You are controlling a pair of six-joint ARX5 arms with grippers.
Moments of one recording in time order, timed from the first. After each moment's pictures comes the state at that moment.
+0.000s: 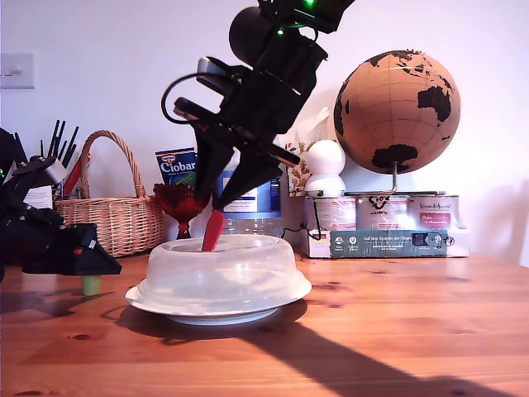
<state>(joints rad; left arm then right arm) -0.04 1.96 0.80 0.64 0.52 0.18 0.64 2.08 1.79 -0.68 -0.28 0.00</state>
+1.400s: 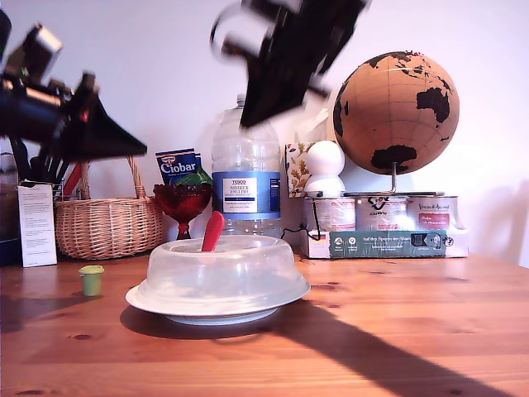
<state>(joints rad) -0.10 1.55 0.80 0.46 0.77 -0.09 0.53 1.90 1.79 -0.58 -0.26 -0.12</state>
